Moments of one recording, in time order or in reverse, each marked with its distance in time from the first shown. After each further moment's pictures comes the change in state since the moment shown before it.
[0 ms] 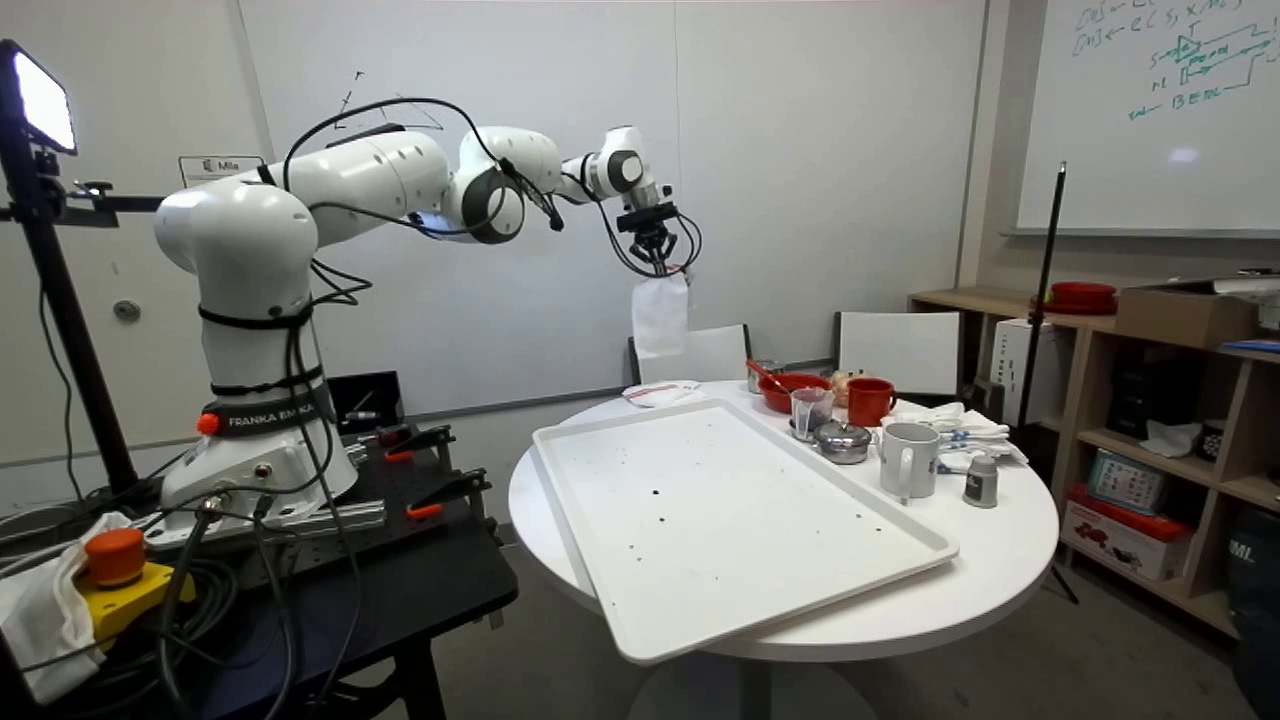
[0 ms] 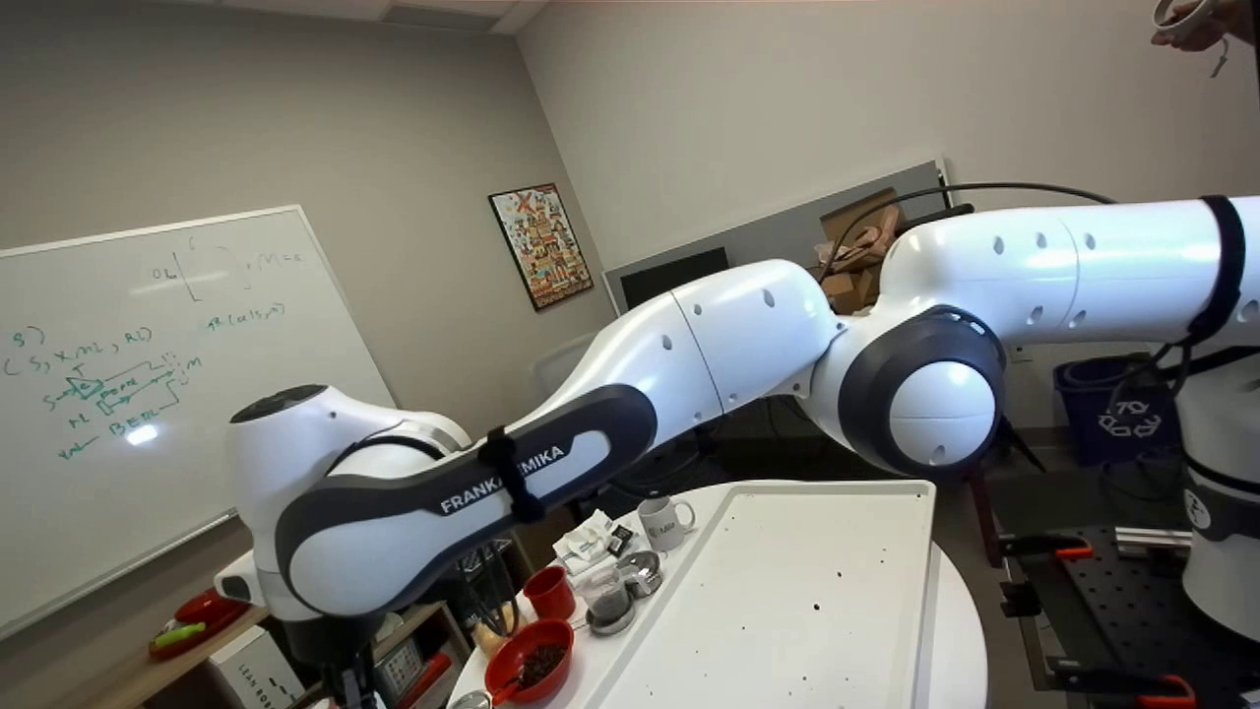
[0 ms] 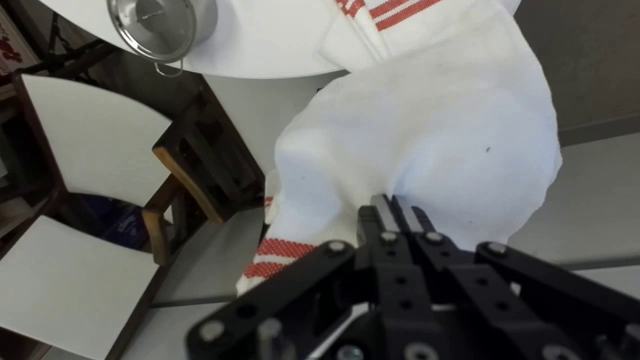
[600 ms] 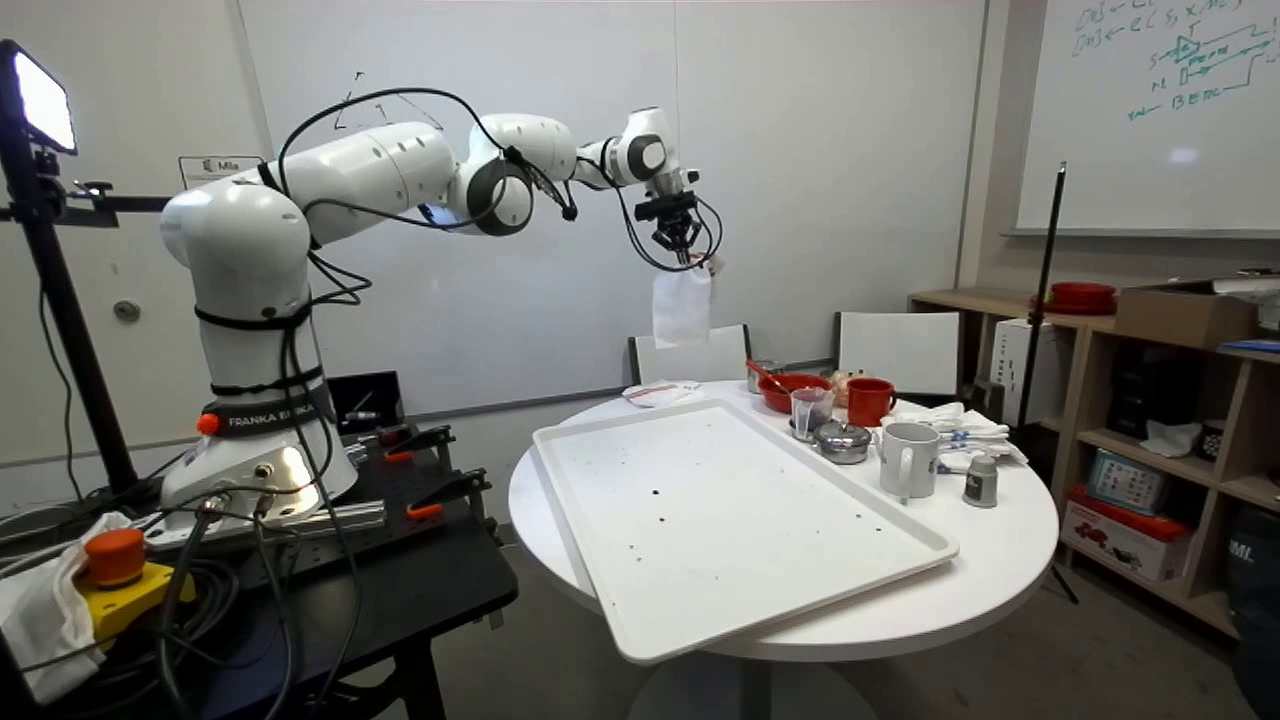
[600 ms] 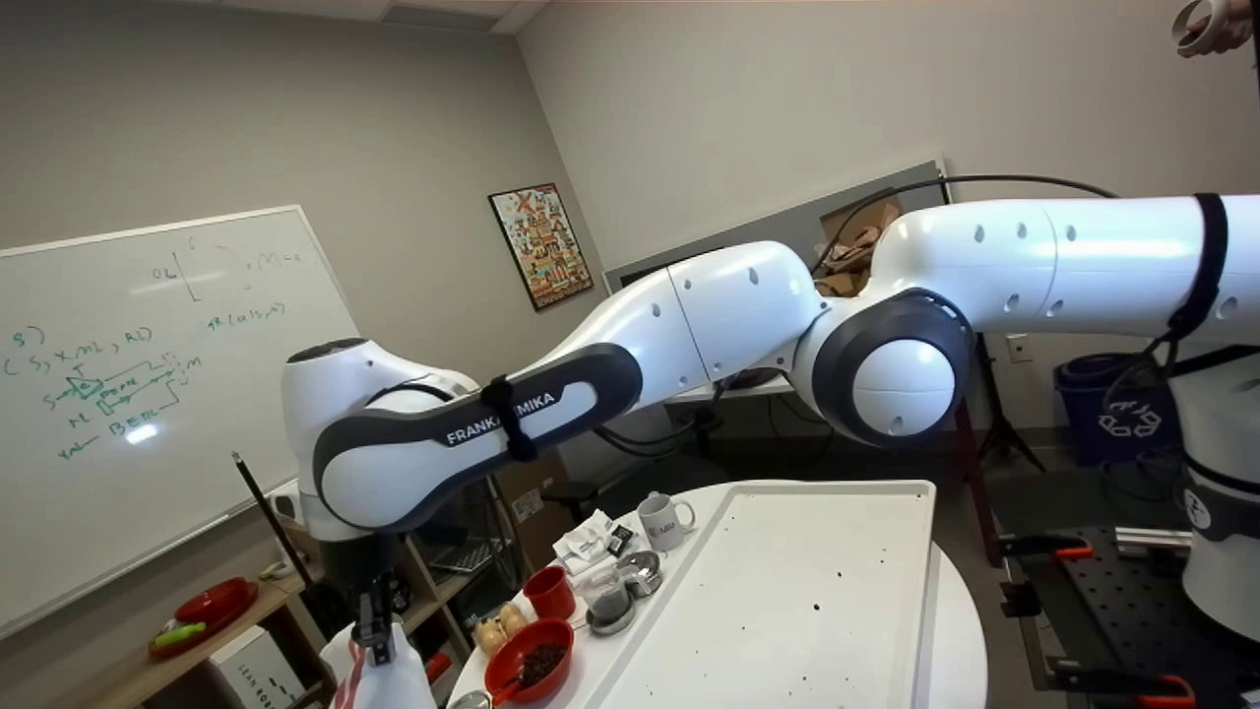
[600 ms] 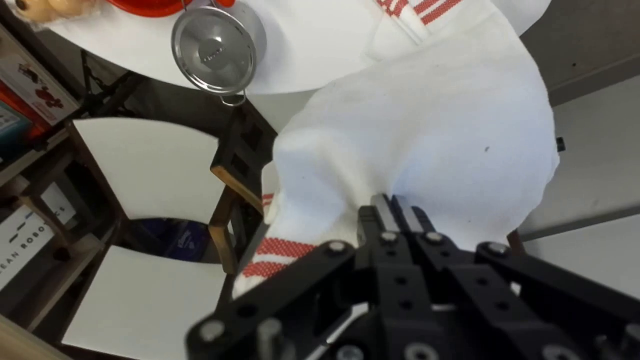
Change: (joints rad) arm -0.092 -0.037 -0.001 -0.013 0.055 0.018 0.087
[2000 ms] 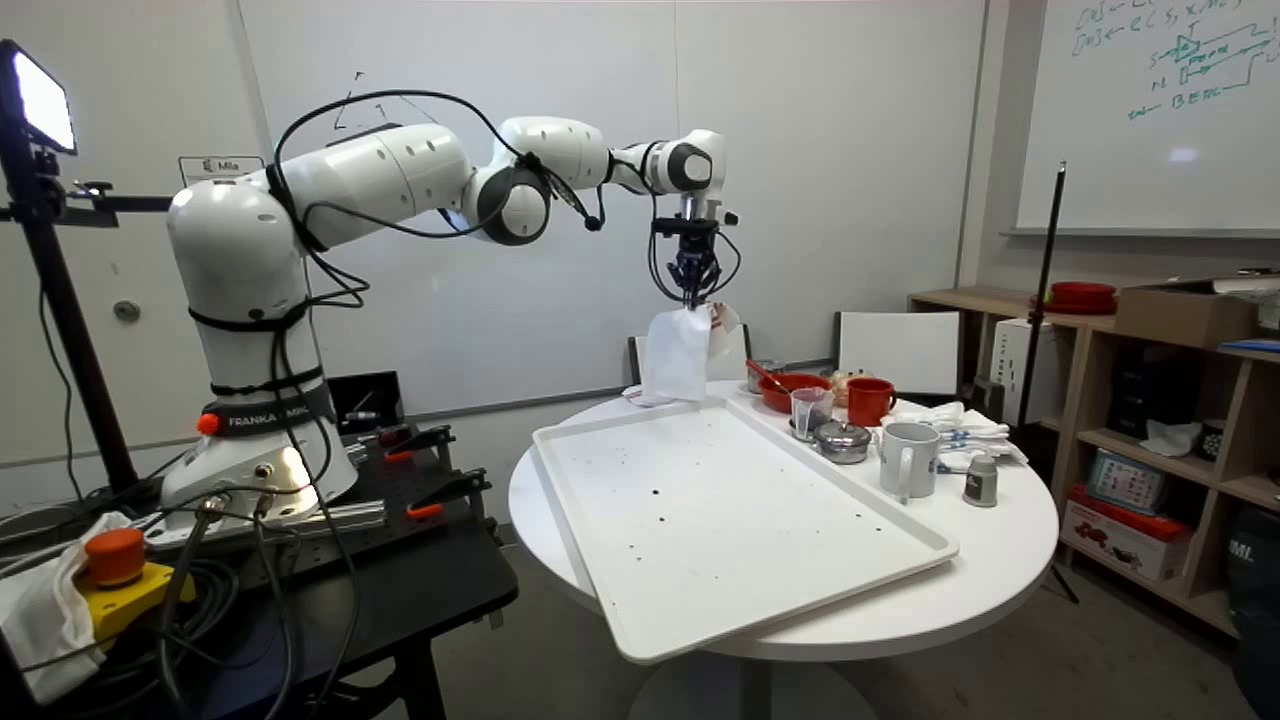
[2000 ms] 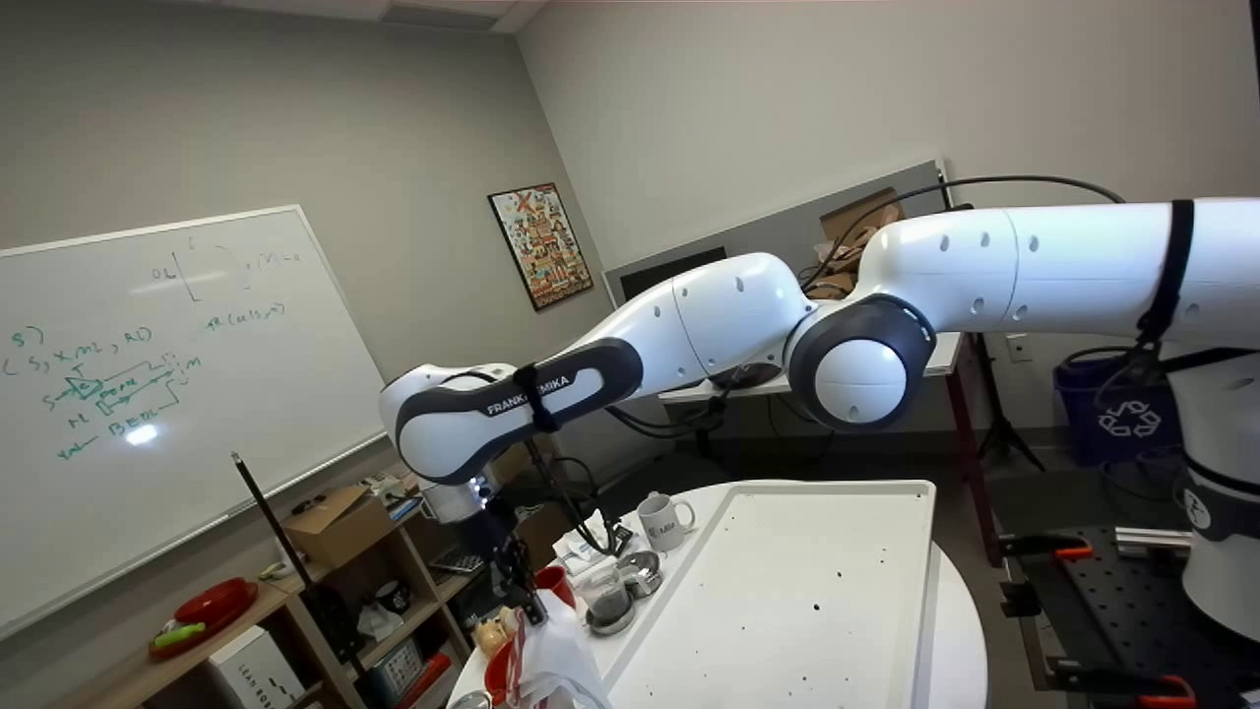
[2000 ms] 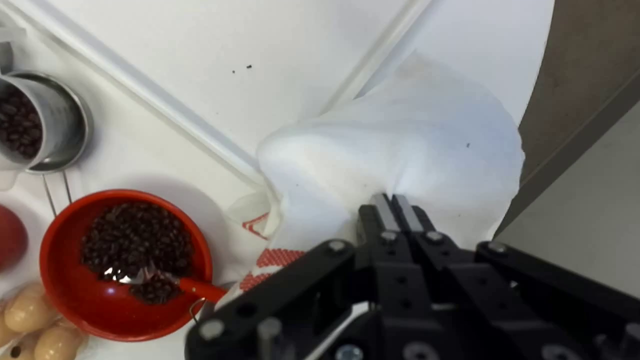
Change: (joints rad) arm -0.170 0.036 0.045 -0.003 0.055 -0.437 0.118
